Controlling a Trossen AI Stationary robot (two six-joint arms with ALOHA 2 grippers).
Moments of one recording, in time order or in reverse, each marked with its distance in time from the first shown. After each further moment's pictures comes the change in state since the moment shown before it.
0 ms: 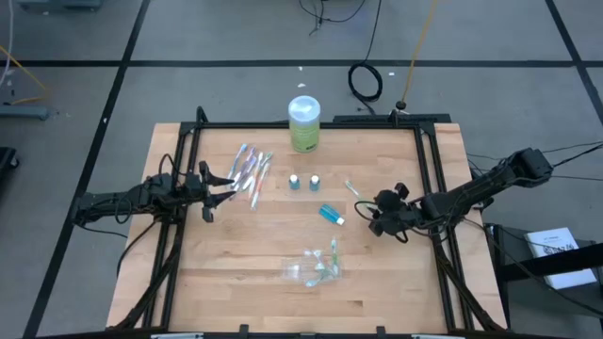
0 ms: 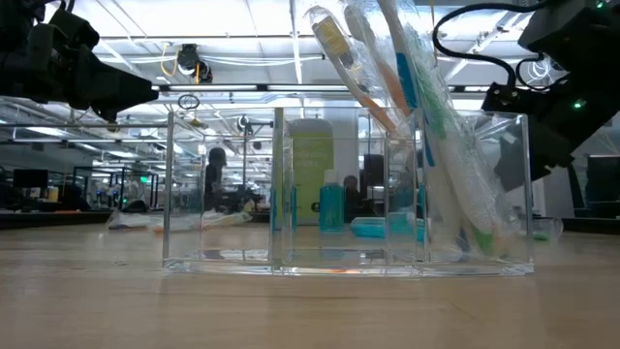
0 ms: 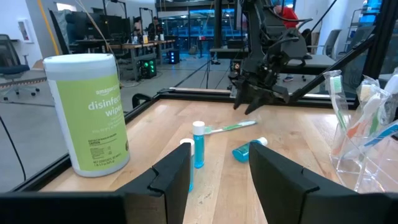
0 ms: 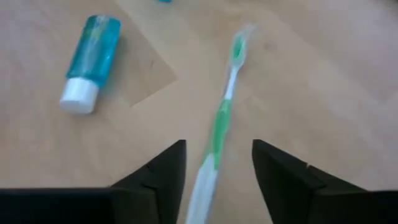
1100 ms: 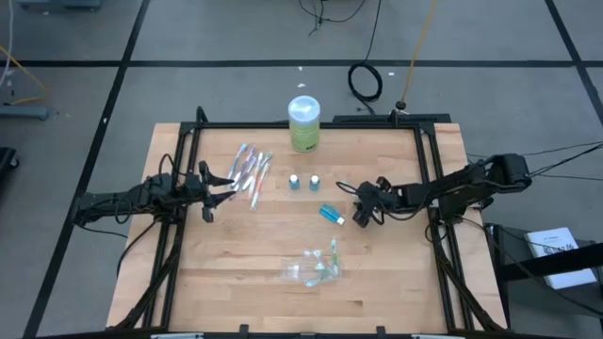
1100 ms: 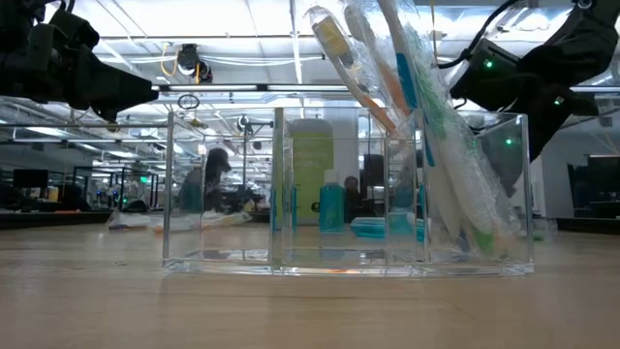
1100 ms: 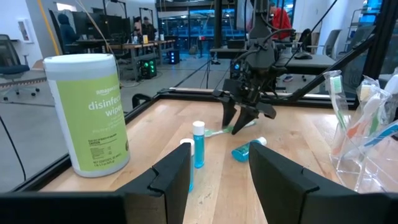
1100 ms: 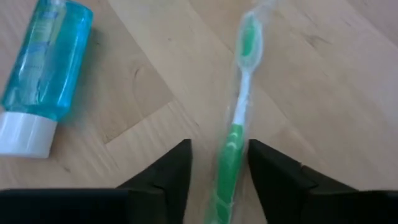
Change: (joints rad) left arm 0.000 0.000 0.000 0.000 0.000 0.000; right arm -0.325 0.332 0.006 0.314 -0.293 -0.270
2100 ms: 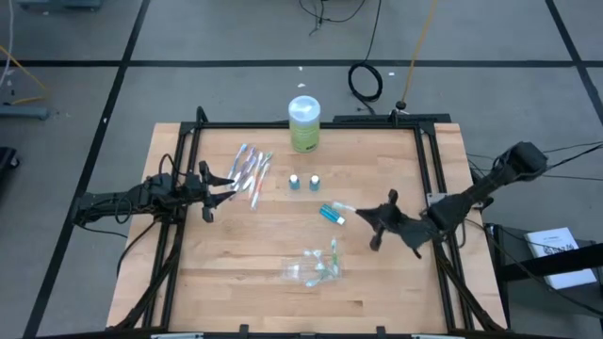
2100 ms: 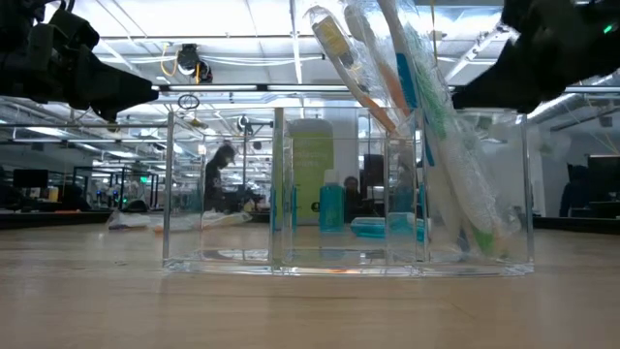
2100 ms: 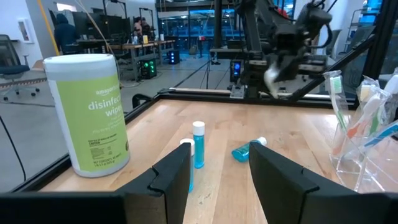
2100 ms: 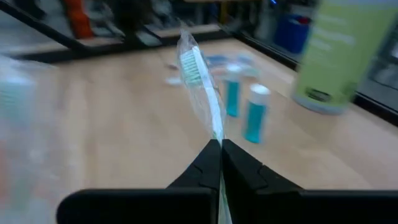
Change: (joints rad) left arm 0.000 0.000 0.000 0.000 0.000 0.000; right arm 0.588 -0.346 -0.009 0.272 0.561 -0.073
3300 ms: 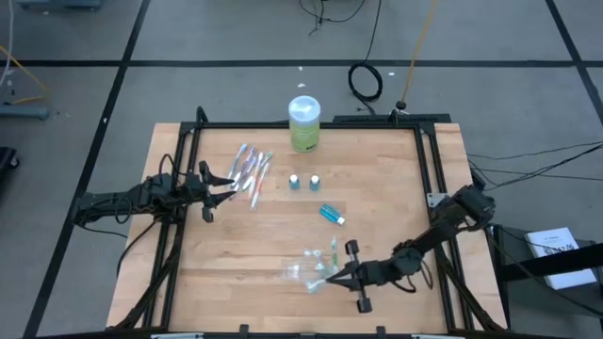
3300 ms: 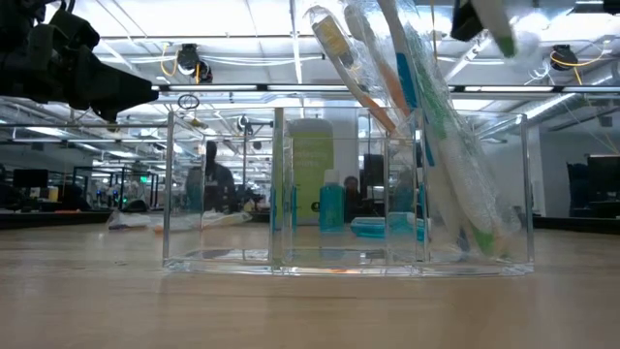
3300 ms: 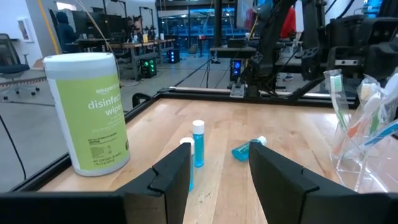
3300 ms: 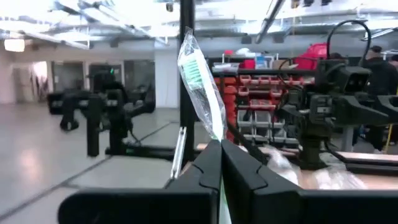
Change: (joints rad) left arm 0.000 0.000 0.000 -0.001 0.000 0.000; right arm 0.122 0.807 0.286 1.274 -0.415 -0.524
